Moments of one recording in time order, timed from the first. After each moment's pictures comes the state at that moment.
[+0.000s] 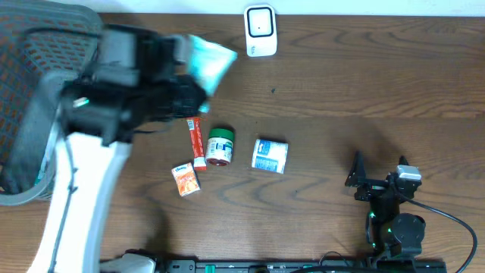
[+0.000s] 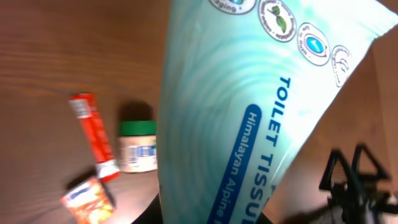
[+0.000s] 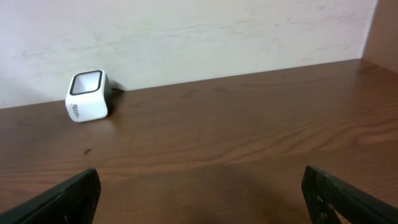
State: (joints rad) left arm -0.27 1.45 1.72 -1.23 0.35 -0.31; right arm 0.02 0.03 0.01 -0.06 0.08 0.15
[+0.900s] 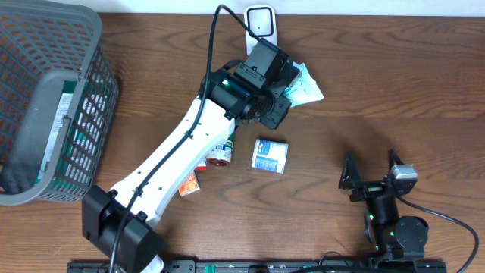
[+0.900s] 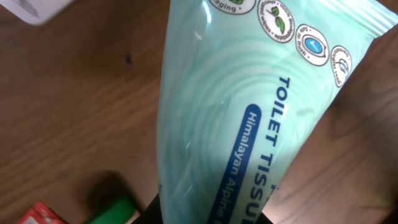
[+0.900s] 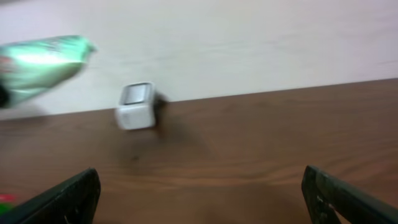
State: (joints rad) left arm -0.65 1.77 1.71 -0.96 0.14 -0.01; right arm 0.02 0.03 0.02 0.00 -0.11 0.20
